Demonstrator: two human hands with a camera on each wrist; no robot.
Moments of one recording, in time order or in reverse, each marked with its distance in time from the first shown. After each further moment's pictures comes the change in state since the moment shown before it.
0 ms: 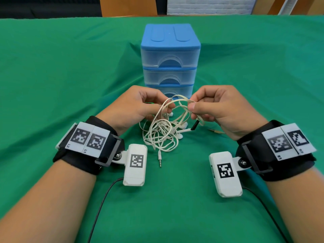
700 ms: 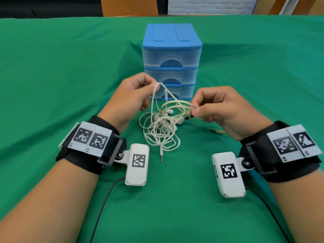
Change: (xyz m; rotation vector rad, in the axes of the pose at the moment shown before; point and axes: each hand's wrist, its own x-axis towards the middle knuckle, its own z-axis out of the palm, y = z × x) left_hand 0.010 -0.004 -0.007 -0.042 0.285 0.060; right_hand -0.001 0.000 -0.005 -0.011 -0.165 -0.062
